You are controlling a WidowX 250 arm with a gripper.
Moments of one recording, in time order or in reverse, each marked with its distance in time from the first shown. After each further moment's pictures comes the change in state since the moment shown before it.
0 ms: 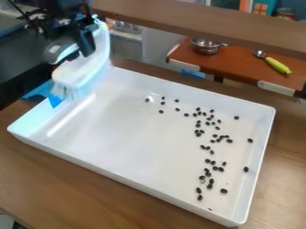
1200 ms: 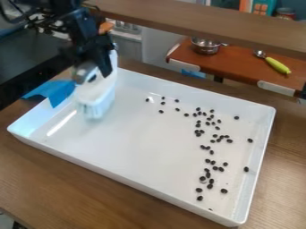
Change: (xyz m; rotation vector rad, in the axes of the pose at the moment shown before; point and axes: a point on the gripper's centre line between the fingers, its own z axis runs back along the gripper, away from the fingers) arm 0.037 0.009 -0.061 -0.014 0.031 0.137
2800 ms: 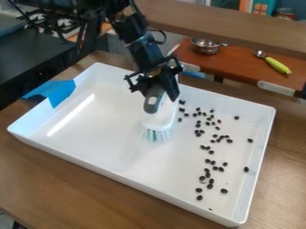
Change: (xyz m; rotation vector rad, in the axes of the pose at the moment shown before) arm -0.019 -0.102 -0.074 -0.126 0.105 -0.066
